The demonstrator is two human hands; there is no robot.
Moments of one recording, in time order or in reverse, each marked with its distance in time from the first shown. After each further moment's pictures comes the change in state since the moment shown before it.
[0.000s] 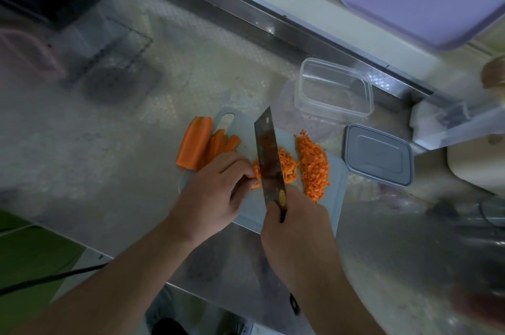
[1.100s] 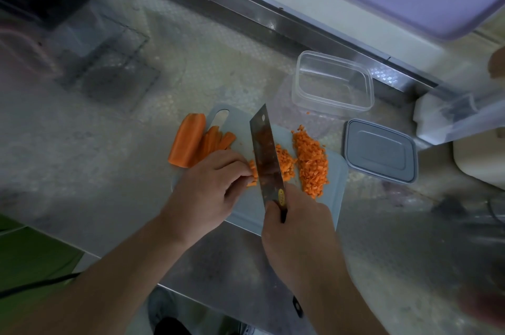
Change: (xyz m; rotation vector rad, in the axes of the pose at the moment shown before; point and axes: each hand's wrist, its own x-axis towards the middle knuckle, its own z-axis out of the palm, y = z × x) left_hand 0.004 0.002 0.000 0.055 -0.010 0.018; right_hand 0.003 0.008 -0.007 0.036 -0.031 0.002
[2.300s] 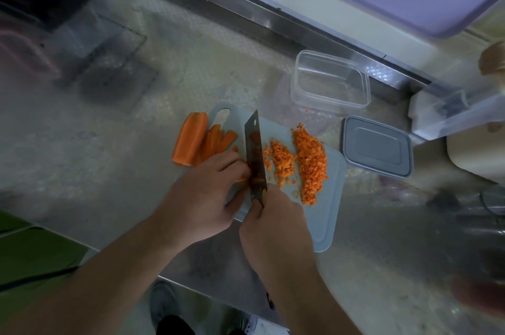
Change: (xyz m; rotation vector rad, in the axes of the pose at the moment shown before) left_hand -0.009 0.001 -0.018 0.035 -0.196 -0.009; right_hand -0.007 -0.019 0.028 -0.034 -0.038 0.052
